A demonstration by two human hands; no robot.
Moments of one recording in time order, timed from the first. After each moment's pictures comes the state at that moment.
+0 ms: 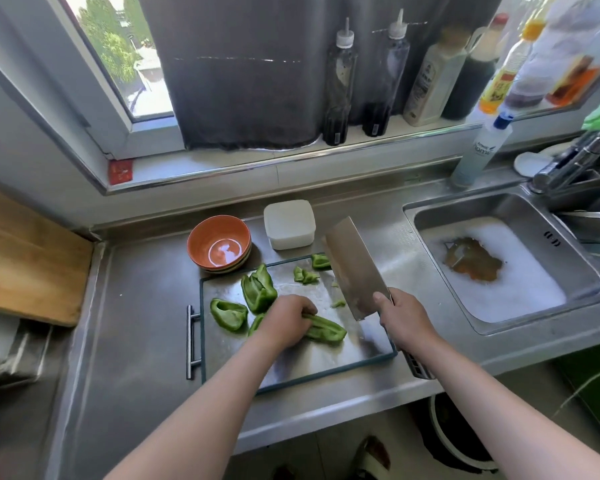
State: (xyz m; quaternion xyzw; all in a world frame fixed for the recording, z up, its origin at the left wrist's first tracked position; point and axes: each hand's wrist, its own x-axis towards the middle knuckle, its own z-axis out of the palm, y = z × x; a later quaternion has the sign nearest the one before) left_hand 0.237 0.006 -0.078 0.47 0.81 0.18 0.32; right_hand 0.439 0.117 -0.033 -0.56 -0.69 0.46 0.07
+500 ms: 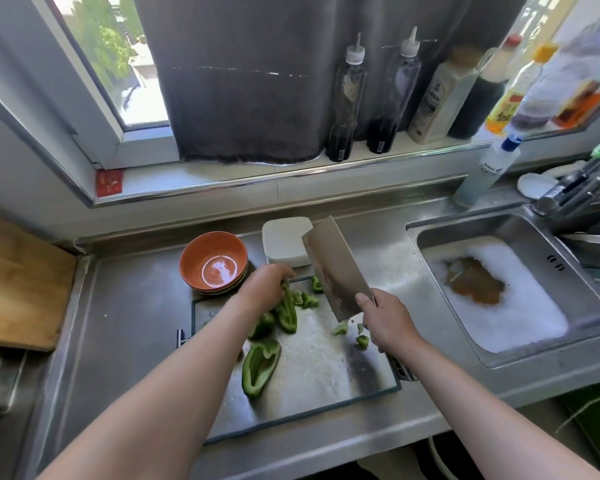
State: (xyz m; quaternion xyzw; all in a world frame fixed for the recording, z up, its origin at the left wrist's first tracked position) left_hand 0.143 0.071 -0.066 0.52 0.81 0.14 0.23; right_hand 0.385 0.146 -0.032 -0.54 -0.69 0.48 0.07
